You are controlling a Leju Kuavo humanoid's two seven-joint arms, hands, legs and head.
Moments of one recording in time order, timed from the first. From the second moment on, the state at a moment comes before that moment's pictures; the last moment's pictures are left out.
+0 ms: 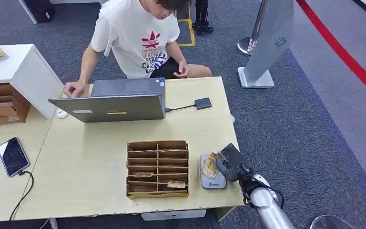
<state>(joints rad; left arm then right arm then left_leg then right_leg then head) -0.04 -0.18 0.94 -0.22 -1.34 0.17 0.08 -0.24 -0.04 0.26 -0.98 0.28 0.01 -0.14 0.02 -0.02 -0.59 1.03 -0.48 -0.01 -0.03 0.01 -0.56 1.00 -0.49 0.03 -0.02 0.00</state>
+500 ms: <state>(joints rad) -0.04 -0.18 0.94 -0.22 -1.34 0.17 0.08 -0.24 -0.04 0.26 -0.97 0.28 0.01 -0.14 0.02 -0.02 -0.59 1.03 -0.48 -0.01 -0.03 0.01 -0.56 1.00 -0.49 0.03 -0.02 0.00</state>
